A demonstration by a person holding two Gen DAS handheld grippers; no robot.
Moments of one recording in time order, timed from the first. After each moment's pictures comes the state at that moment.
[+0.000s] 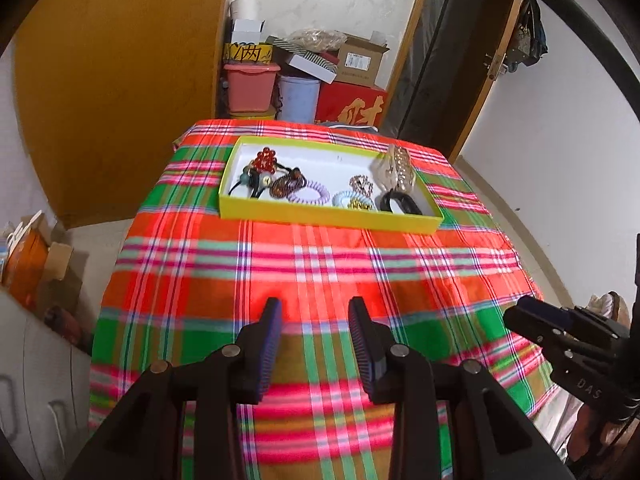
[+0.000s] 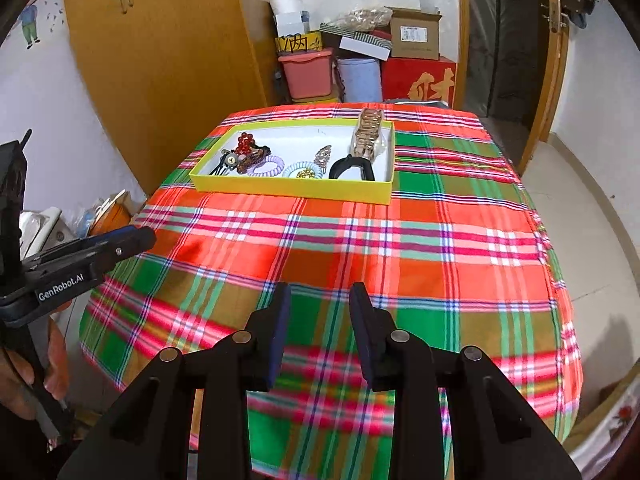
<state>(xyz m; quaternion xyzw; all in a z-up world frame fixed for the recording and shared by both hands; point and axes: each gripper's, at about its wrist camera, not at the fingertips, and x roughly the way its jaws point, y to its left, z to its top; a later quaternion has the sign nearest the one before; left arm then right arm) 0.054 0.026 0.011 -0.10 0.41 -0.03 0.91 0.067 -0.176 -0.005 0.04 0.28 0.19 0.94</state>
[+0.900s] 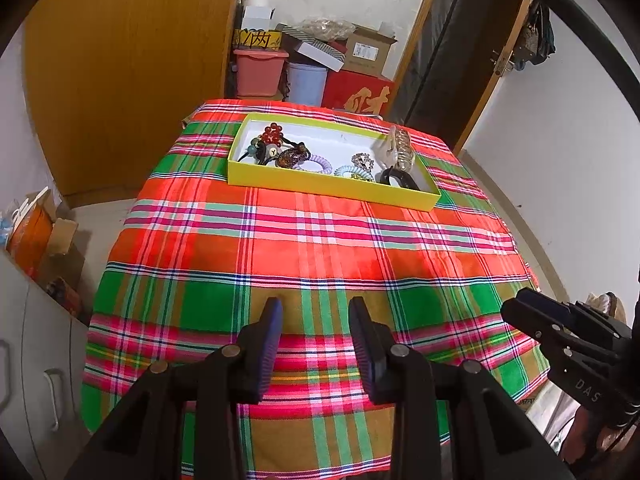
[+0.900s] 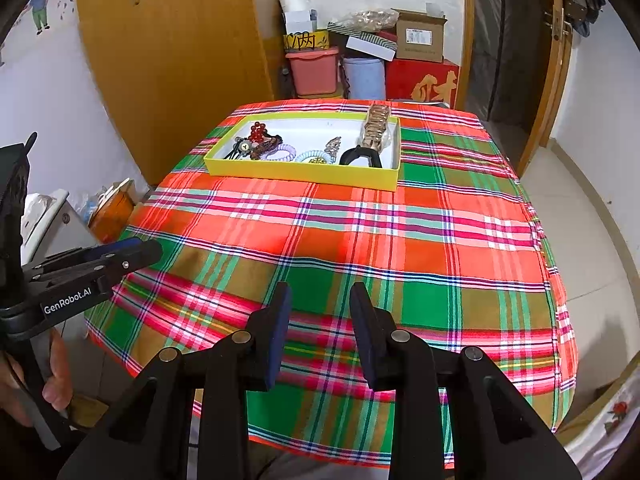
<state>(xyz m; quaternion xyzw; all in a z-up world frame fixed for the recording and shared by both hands) 0.027 0.024 0.006 -0.11 0.43 -0.03 0.90 0.042 -0.168 -0.010 0.03 0.29 0.19 0.94</state>
